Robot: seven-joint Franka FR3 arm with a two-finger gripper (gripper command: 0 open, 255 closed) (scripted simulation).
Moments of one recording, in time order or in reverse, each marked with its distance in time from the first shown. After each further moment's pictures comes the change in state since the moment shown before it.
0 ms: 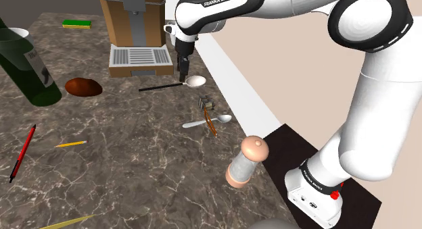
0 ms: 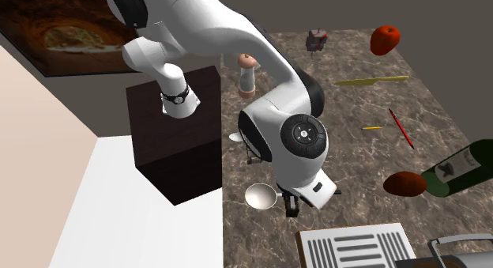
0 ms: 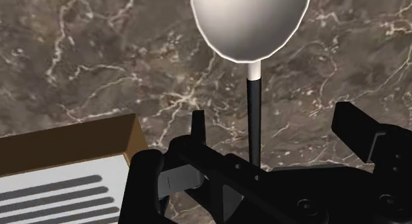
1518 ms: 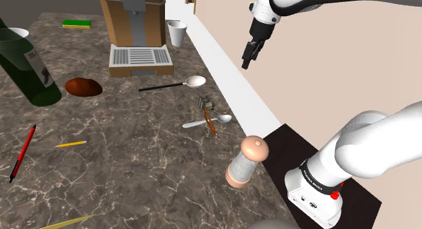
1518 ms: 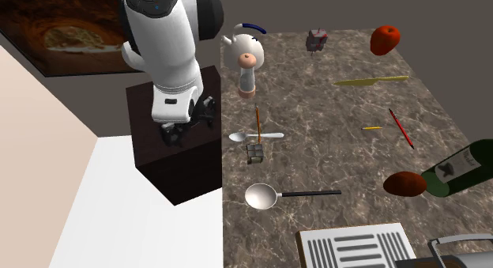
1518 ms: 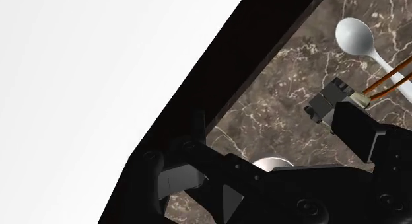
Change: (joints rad) arm -0.134 -0.803 -0.103 -0.649 -0.128 -0.127 0.623
